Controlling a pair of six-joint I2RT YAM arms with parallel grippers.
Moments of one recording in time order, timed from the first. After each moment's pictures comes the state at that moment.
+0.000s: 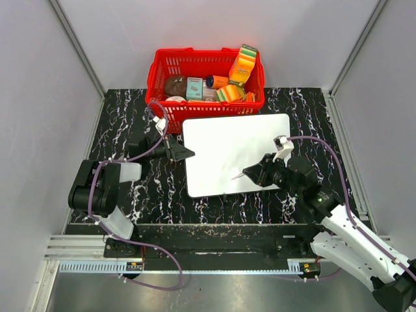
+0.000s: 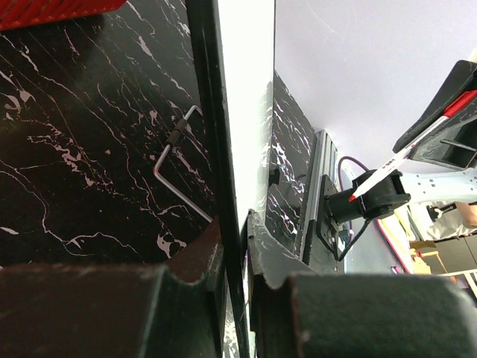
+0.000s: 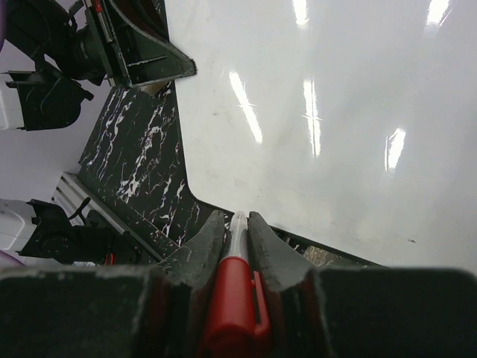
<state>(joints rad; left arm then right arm) -0.15 1.64 0.61 0.88 1.10 -0.71 0.64 0.72 0.62 -0.20 -0.12 0.61</state>
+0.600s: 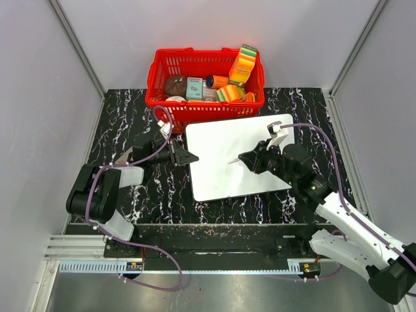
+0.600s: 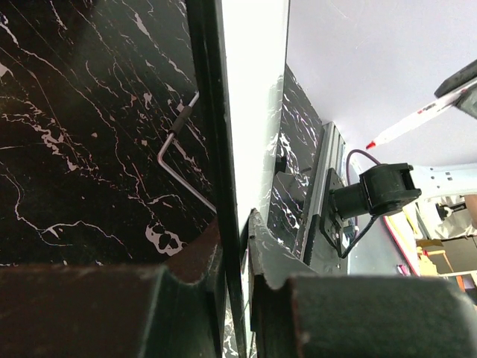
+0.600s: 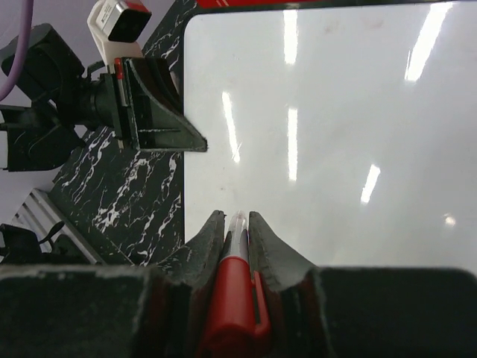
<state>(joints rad) -0.21 1.59 0.57 0.79 1.02 -0.66 0.64 0.85 0.73 -0.10 -0.10 0.46</state>
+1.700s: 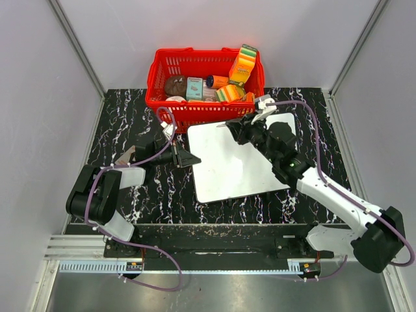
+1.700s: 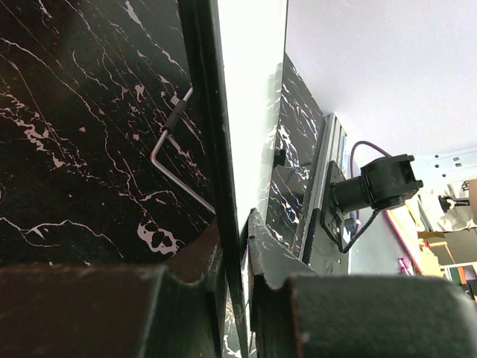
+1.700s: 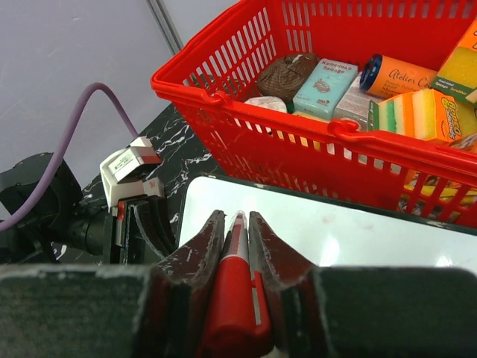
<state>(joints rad) -0.24 1.58 0.57 0.76 1.00 -0.64 0.66 1.15 0.93 0.23 0.02 0.29</state>
